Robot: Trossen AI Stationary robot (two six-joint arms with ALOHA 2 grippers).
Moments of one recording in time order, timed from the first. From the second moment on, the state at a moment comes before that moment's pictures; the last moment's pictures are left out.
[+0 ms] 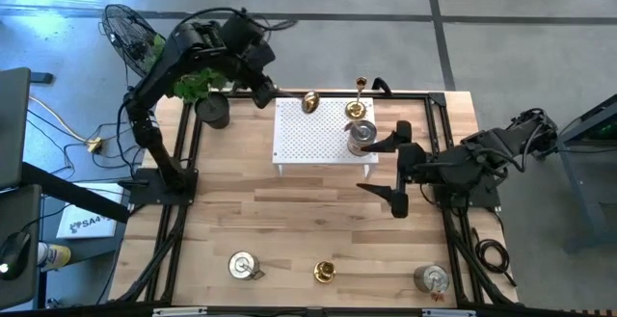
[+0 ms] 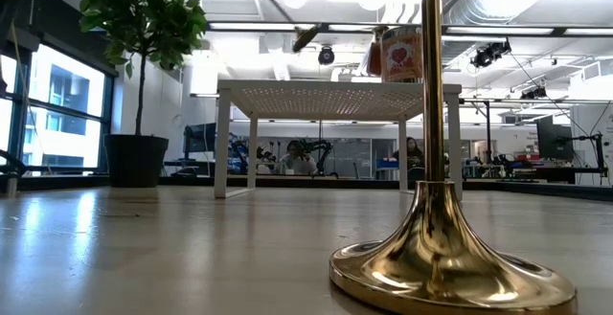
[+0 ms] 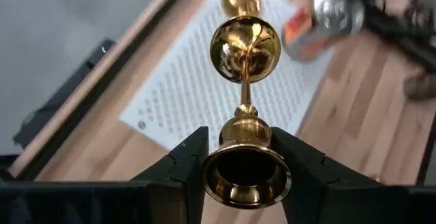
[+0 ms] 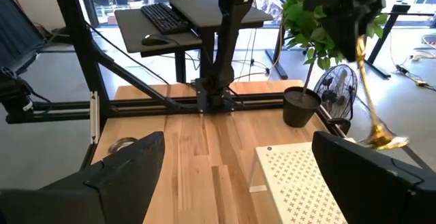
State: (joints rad) left arm 0.51 1.70 2.33 -1.53 0.13 -0.15; right arm 0.49 1.25 1.56 -0.64 0.60 0.19
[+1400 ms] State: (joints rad) left arm 0.52 1.73 2.36 -1.57 0.01 -0.09; right arm 0.48 1.25 1.56 -0.71 0.58 0.29
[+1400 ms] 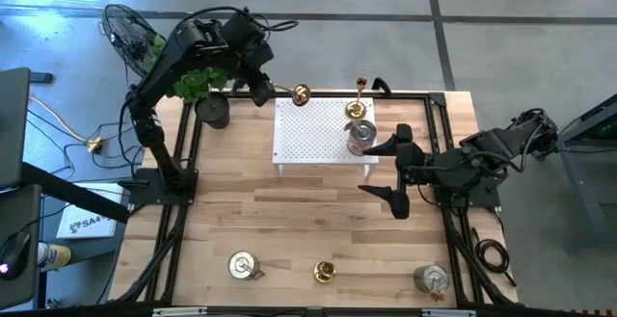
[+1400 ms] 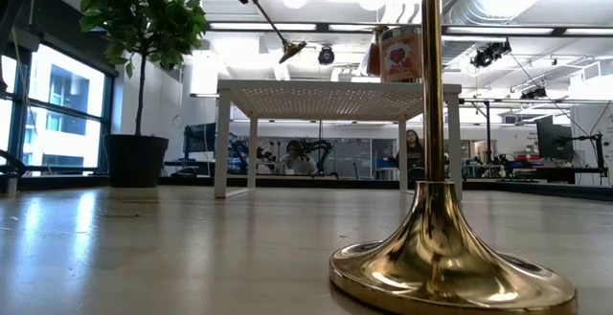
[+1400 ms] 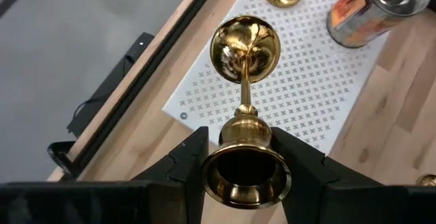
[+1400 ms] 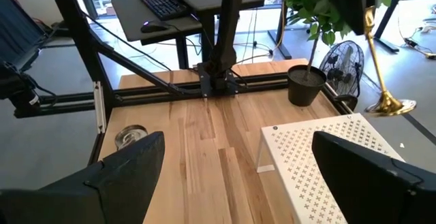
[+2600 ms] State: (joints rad) left arm 0.52 1.60 2.08 -1.57 0.02 -0.09; right arm 0.46 1.25 1.56 -0.71 0.55 0.33
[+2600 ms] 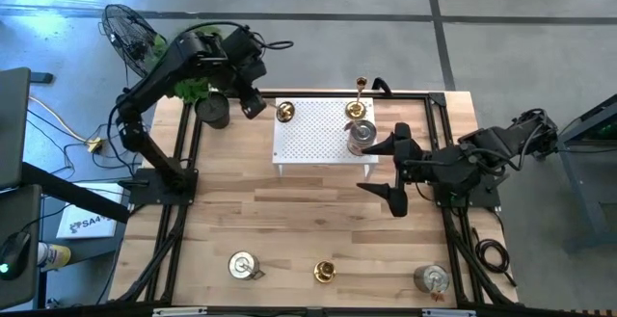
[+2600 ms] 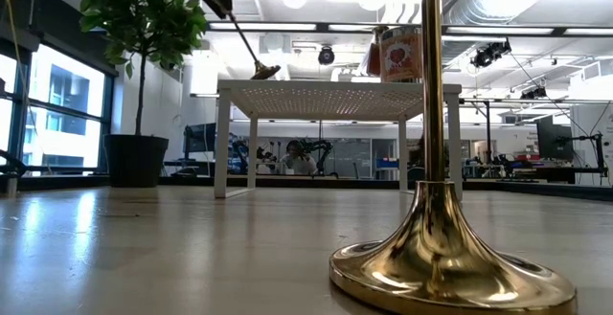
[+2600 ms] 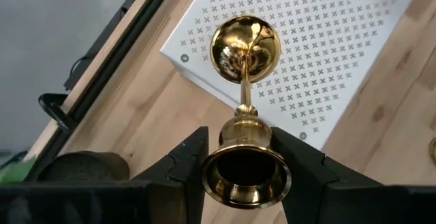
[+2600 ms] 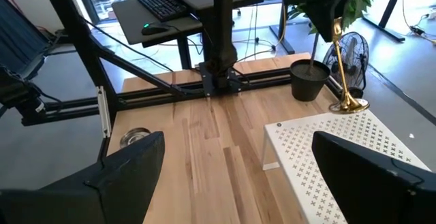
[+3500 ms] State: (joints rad) left arm 0.44 1.64 2.28 -1.57 0.07 -0.08; right arm 0.15 1.28 1.56 -0.54 0.30 0.13
